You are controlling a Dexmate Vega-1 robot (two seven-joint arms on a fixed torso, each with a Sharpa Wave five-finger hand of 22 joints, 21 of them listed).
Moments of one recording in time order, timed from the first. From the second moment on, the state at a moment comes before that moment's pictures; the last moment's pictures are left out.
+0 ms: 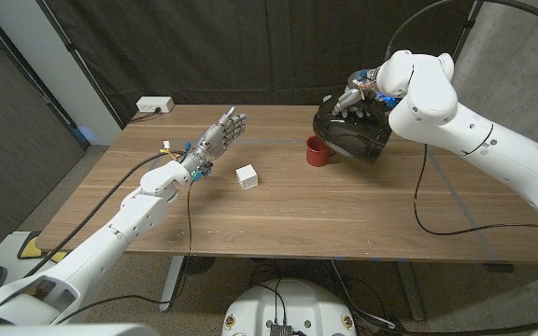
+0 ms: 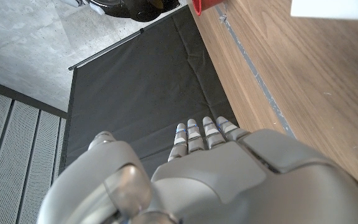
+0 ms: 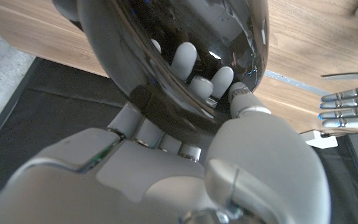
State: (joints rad) left arm 0.84 0.62 0.39 -1.42 -0.69 -0.24 -0.31; left_hand 0.44 0.07 -0.07 0.10 0.31 0.09 0.04 0.20 0.19 0.11 0.00 0.21 0.19 0.04 0.01 0.19 0.18 -0.05 -0.03 0.20 0.18; right arm -0.29 -0.86 -0.83 -2.23 -0.76 -1.07 0.94; right_hand 0.82 0.05 0.48 -0.07 0.17 0.99 -0.11 0.90 0.67 1.13 -0.19 1.03 1.20 1.10 -0.20 0.84 0.90 0.74 -0.08 1.46 0.37
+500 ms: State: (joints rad) left arm 0.81 0.61 0.39 -1.39 -0.68 -0.24 -0.32; left_hand 0.44 0.07 -0.07 0.10 0.31 0.09 0.04 0.20 0.19 0.11 0.00 0.21 0.19 0.04 0.01 0.19 0.18 -0.05 -0.03 0.20 0.18; right arm -0.40 -0.93 -0.73 -2.34 -0.52 -1.17 0.66; right_hand 0.82 0.05 0.49 -0.07 0.17 0.99 -0.11 0.89 0.67 1.13 -0.19 1.01 1.18 1.10 -0.20 0.84 0.90 0.74 -0.07 1.48 0.36
